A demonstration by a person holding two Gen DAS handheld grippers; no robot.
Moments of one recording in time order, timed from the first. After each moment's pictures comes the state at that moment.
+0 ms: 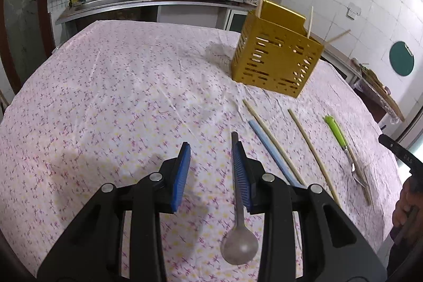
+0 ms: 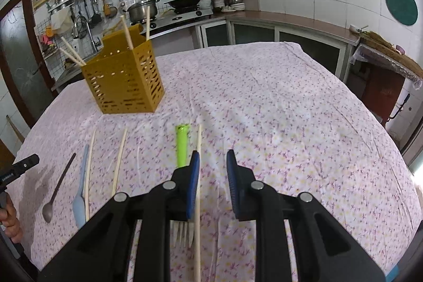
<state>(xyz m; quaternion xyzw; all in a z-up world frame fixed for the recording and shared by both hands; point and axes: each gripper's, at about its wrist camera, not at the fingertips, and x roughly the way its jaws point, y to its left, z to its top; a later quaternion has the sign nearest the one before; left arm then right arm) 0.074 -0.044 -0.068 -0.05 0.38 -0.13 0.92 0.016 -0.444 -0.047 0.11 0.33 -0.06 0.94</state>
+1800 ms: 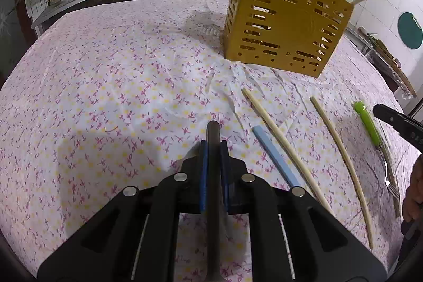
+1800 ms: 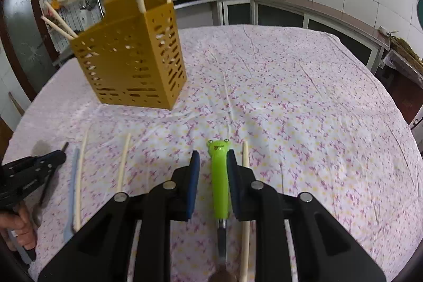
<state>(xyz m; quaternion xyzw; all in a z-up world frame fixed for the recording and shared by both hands) 0.161 -0.100 -0.114 0.00 0.44 -0.14 0.89 0.128 -0.401 -0.078 0.07 0.40 -0.02 0.91</state>
